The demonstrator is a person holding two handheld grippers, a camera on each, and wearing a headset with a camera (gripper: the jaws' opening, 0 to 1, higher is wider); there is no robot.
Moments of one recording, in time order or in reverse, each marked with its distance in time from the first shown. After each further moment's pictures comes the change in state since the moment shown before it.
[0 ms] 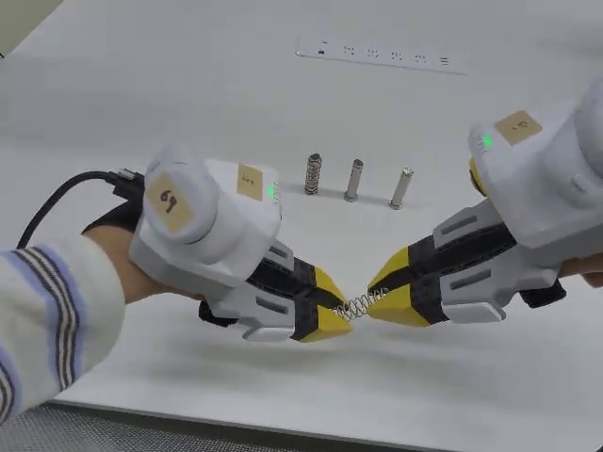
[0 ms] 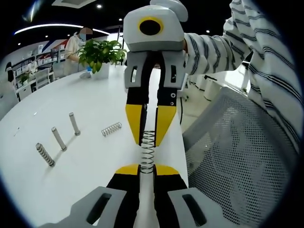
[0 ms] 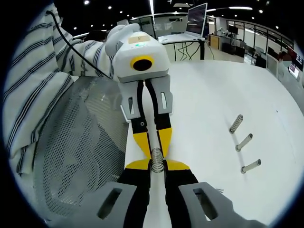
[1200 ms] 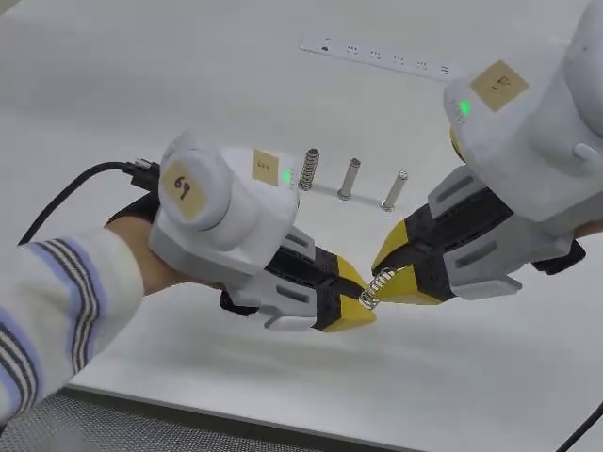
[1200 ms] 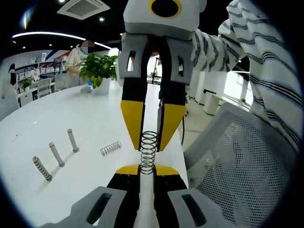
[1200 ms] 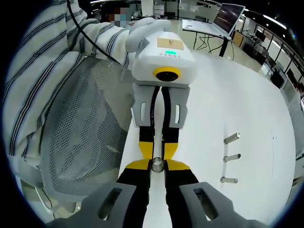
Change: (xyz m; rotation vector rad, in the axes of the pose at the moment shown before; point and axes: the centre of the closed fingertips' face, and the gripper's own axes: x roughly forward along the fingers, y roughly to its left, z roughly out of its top) left arm 0.012 0.003 0.028 -0.005 -0.151 0.003; right arm -0.021 0.005 0.013 -0.259 0.253 0.010
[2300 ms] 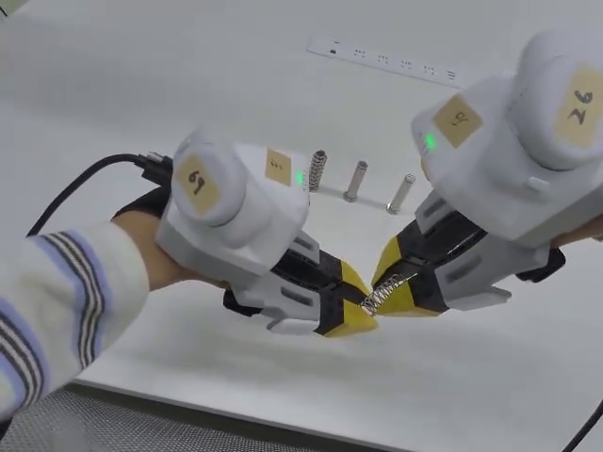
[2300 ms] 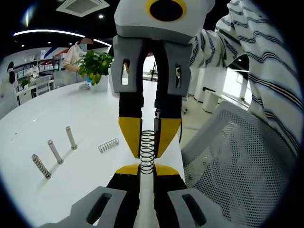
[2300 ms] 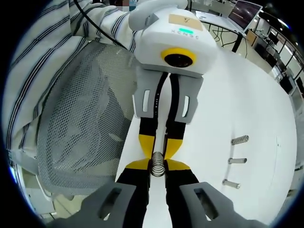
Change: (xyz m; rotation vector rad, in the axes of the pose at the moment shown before) left arm -0.001 -0.005 -0.001 -0.006 0.030 -0.012; right arm 0.014 0.004 -0.011 -0.048 0.099 0.053
